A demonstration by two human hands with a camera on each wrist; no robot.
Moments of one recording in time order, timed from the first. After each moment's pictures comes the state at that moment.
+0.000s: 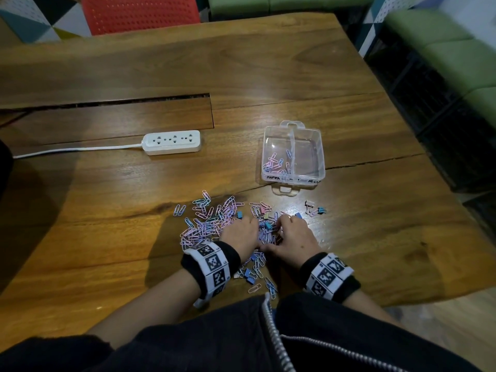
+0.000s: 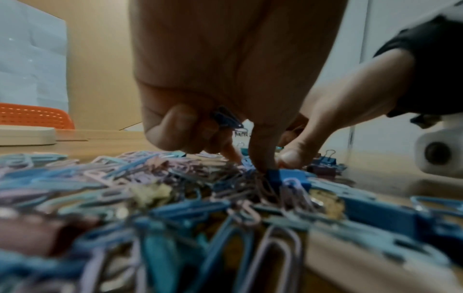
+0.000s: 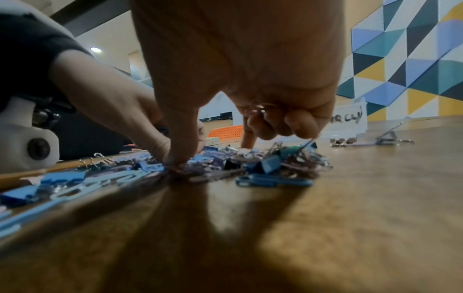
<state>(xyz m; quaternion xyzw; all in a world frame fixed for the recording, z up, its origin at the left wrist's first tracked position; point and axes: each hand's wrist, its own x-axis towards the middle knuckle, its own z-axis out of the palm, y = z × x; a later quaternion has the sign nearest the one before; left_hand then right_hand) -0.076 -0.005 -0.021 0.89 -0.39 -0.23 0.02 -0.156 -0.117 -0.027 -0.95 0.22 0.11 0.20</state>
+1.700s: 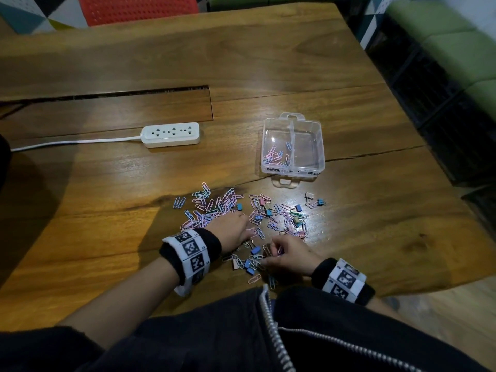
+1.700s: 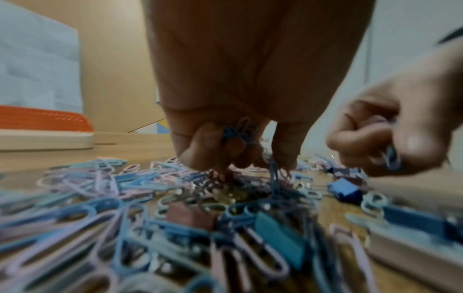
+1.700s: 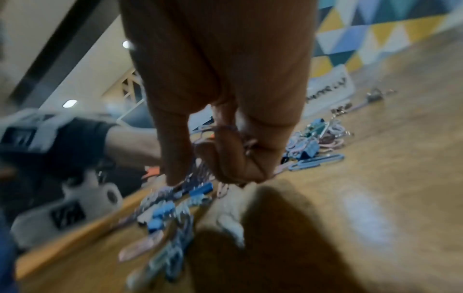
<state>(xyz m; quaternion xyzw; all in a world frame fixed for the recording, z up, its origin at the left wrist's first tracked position) -0.056 0.019 -0.014 0.85 -0.44 -0.29 0.05 -0.179 -0.104 -0.014 -0.82 0.21 0.24 0.48</state>
